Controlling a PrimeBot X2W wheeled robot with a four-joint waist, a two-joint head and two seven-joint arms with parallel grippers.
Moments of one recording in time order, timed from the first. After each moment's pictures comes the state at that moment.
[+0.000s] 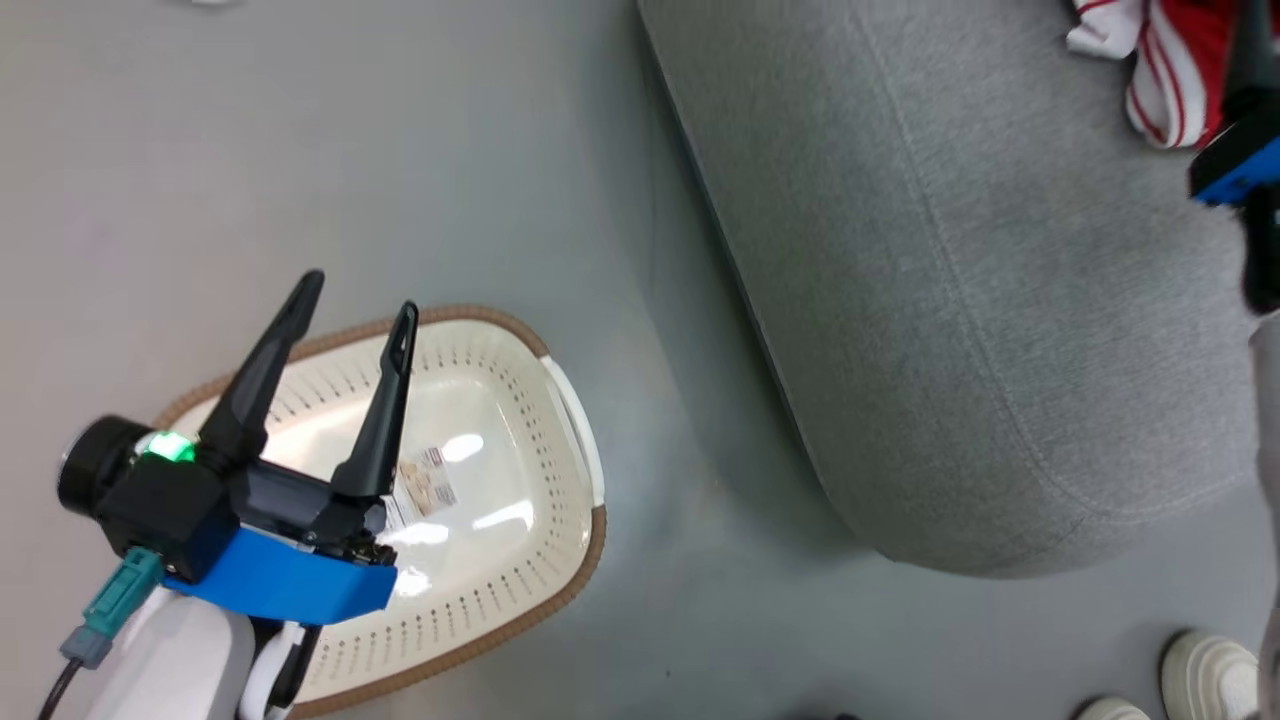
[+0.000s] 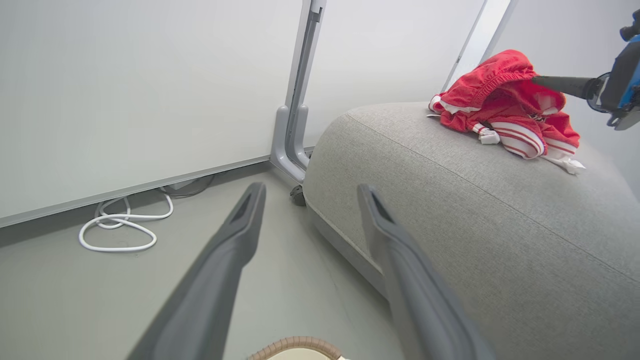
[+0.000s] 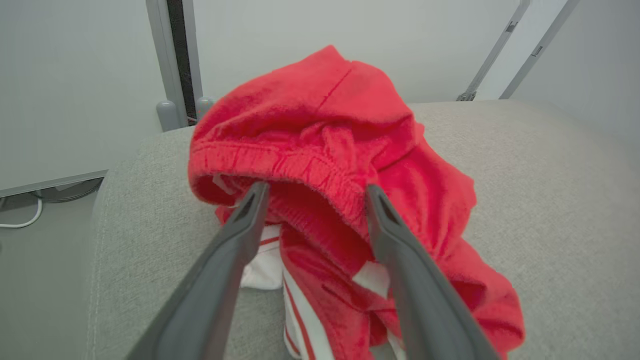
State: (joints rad) left arm -0.25 0.42 -0.33 -0.07 -0.37 -0.10 -0.23; right arm -1.06 -0.27 -0.22 0.98 0.08 0.13 -0.20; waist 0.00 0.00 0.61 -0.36
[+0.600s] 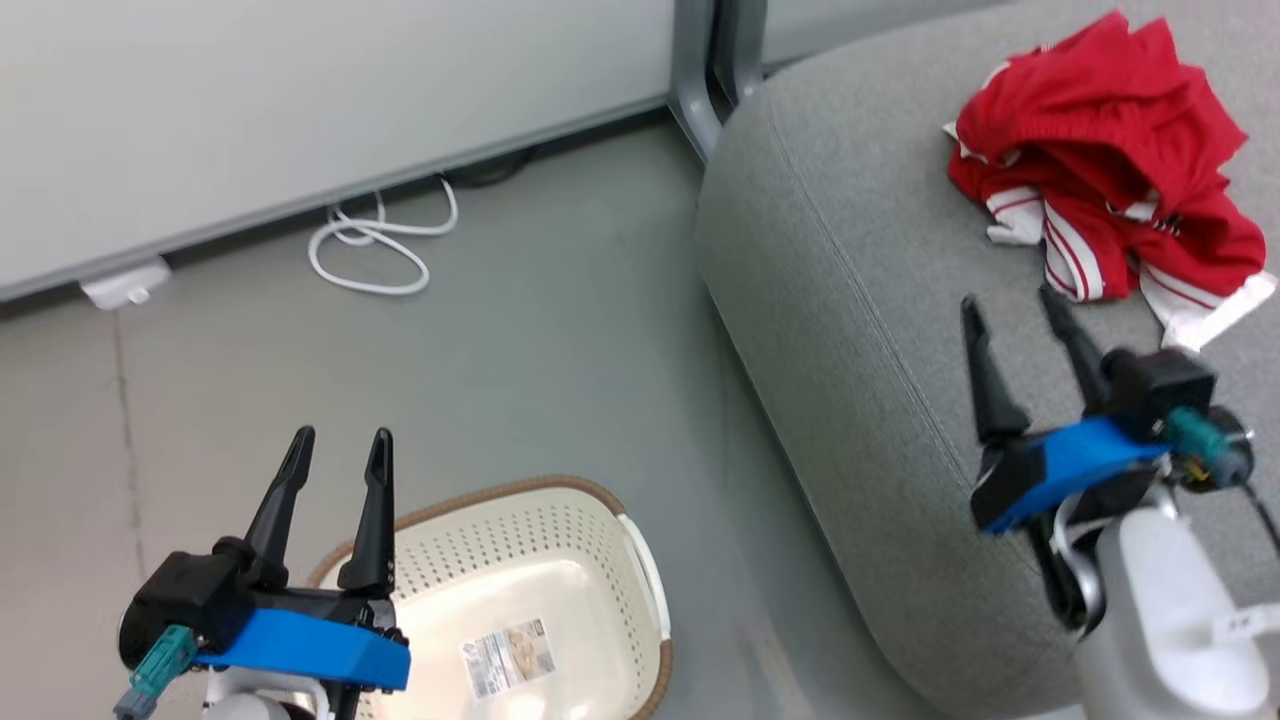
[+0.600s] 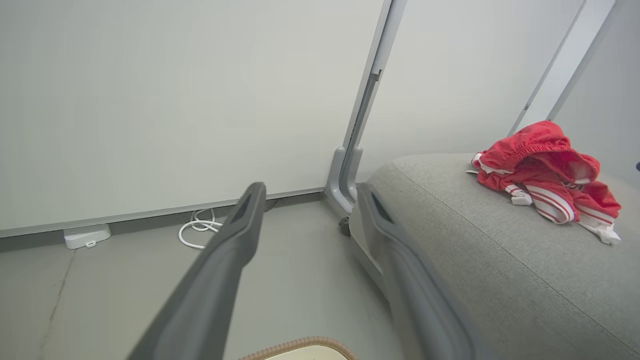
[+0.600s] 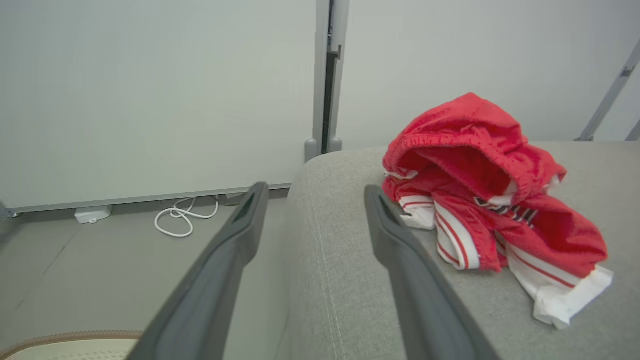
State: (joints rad) left arm -0.10 0.25 -0.22 0.16 -0.43 -0.09 -0.26; right arm -0.45 -0.11 -0.02 0.47 0.10 0.13 -0.17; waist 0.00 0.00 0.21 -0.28
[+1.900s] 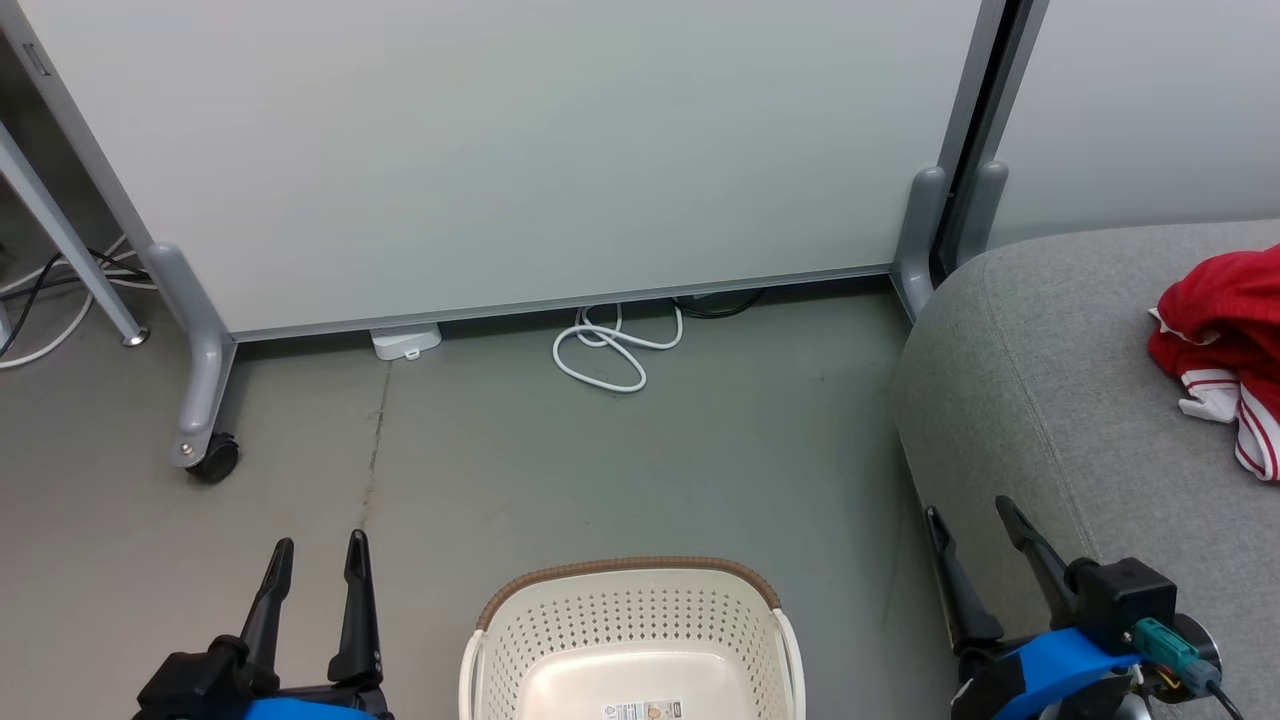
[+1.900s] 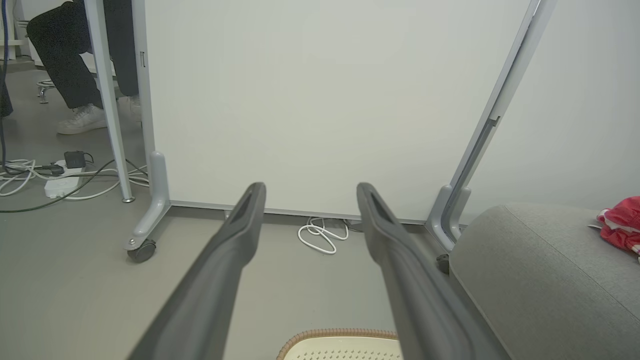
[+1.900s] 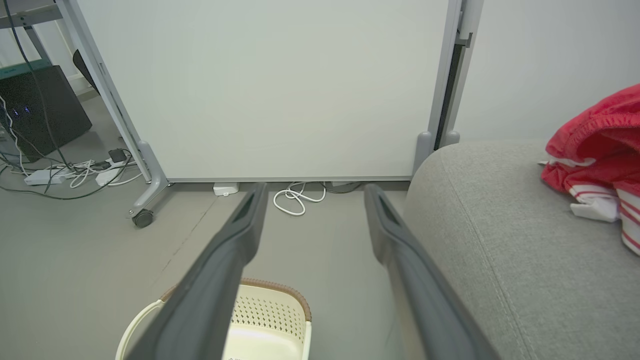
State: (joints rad) left arm 0.06 0.11 -0.04 0.22 -0.32 -0.12 -0.26; right arm -0.03 -0.05 0.02 0.20 0.11 0.13 -0.11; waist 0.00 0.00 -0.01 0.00
